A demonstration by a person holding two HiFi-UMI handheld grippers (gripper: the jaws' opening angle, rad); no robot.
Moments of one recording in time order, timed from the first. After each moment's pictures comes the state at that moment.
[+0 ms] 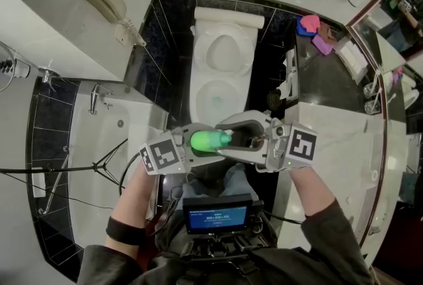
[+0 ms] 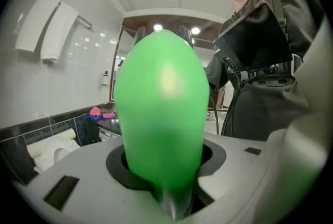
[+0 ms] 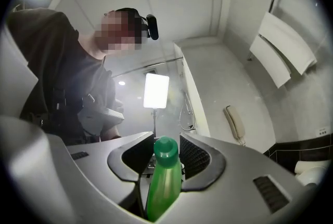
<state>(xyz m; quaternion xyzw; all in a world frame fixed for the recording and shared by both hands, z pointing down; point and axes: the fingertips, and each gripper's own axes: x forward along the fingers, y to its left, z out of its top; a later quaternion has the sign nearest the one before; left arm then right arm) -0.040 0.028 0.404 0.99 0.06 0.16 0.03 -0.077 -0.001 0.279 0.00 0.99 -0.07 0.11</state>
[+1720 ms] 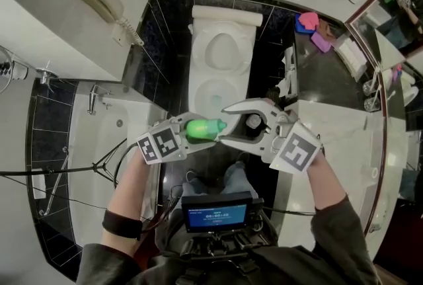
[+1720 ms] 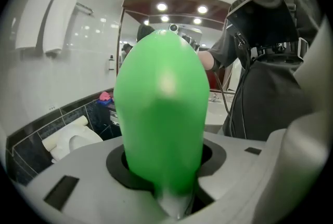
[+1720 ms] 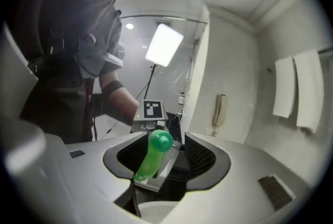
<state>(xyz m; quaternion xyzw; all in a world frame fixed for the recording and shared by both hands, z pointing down) -0.064 -0.006 0.453 0.96 0.03 0.27 0.03 -0.073 -0.027 0.324 -0.06 0.98 0.10 -0.16</state>
